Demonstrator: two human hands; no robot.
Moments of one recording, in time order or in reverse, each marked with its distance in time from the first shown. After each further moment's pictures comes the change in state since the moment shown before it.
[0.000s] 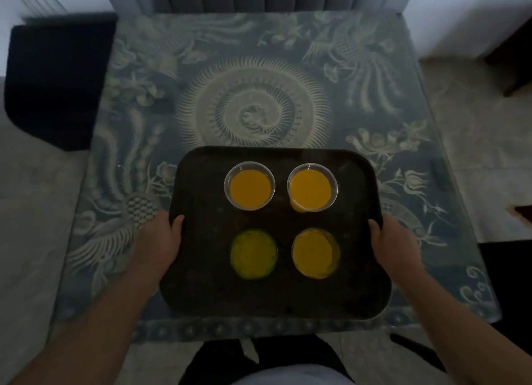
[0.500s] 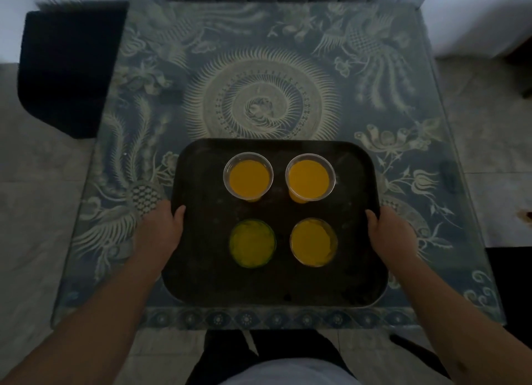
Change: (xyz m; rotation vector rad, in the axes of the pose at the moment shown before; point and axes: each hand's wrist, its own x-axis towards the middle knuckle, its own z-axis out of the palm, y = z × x) left_hand 0.006 -0.012 0.015 0.070 0.049 -0.047; right_hand 0.017 -0.015 0.005 0.005 0.001 -0.004
